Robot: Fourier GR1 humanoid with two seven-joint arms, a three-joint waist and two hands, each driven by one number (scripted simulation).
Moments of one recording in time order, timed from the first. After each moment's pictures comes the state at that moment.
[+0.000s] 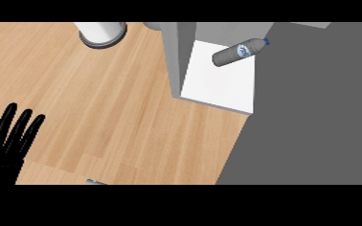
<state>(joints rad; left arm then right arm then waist) 0.30 0.74 -0.18 -1.87 0.97 -0.20 -0.49 0.57 -0.48 0.61 -2.49 -0.01 0.48 -0.04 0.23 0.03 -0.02</state>
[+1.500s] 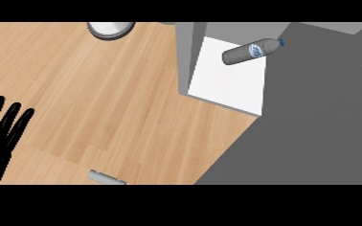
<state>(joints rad) 0.27 0.79 -0.13 -1.84 1.01 -0.27 -0.48 0.37 -0.49 0.60 -2.46 -0.08 0.56 0.04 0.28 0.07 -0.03</state>
